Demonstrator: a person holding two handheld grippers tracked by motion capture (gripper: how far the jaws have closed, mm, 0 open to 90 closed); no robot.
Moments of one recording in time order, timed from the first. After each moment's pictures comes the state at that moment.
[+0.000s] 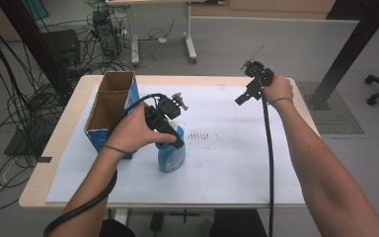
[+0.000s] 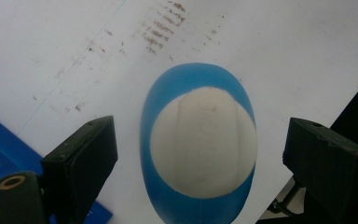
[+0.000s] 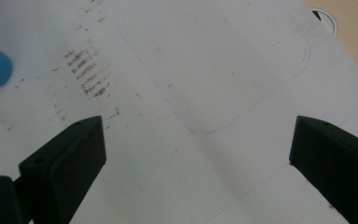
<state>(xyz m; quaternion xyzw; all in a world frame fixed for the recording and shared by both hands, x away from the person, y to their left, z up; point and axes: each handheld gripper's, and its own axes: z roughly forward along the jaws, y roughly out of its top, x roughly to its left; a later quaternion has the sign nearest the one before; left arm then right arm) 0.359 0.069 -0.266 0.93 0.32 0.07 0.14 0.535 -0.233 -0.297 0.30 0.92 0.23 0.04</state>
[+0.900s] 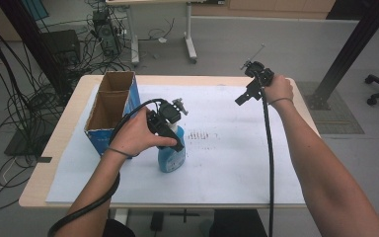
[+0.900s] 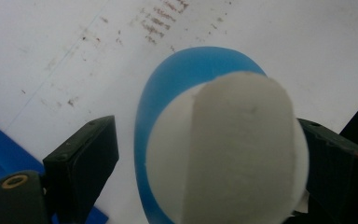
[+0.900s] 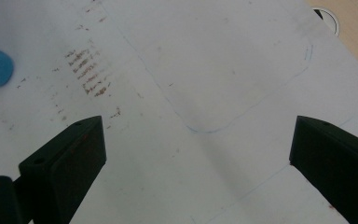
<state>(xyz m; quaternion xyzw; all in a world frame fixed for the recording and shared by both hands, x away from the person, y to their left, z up) 0.363 0.069 -0.285 0.94 0.32 0.06 0.13 0.535 -0.234 -0.298 0.30 0.92 0.24 0.03</state>
